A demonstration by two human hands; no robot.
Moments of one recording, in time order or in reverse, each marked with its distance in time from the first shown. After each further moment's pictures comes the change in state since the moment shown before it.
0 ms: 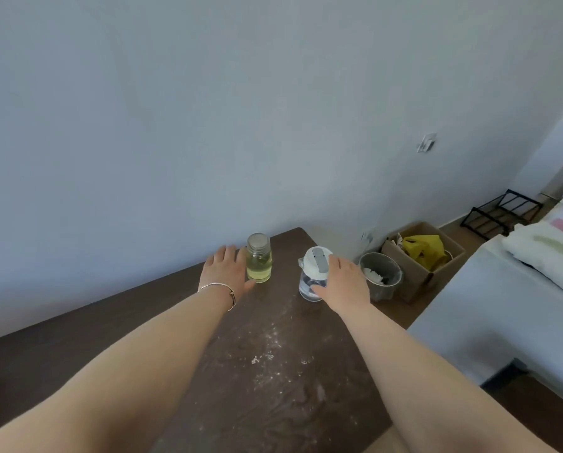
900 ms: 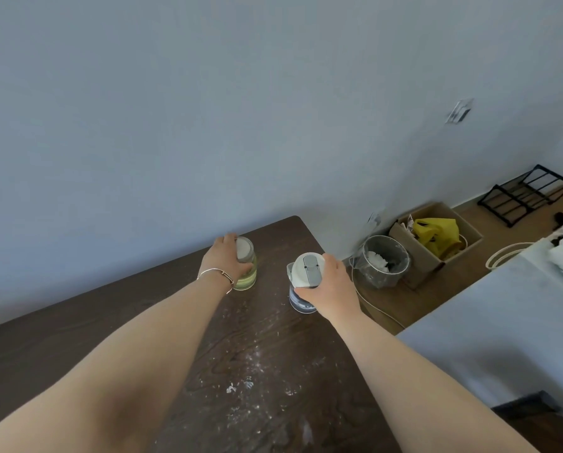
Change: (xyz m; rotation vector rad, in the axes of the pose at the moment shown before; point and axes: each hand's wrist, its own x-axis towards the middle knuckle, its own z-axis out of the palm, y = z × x) left_hand 0.120 0.022 0.058 -0.564 -0.090 -0.277; right_hand 0.085 0.027 0.074 0.313 -0.079 0.061
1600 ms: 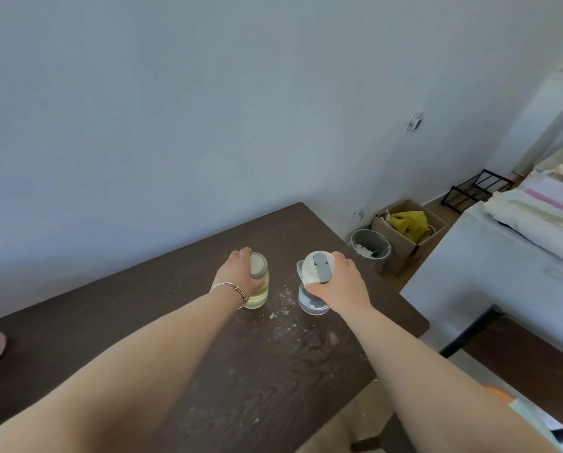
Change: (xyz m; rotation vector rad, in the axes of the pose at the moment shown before) left_hand -0.201 -0.068 -0.061 0.034 -0.072 0.170; right_hand -0.201 -0.077 -0.021 0.008 0.071 0.129
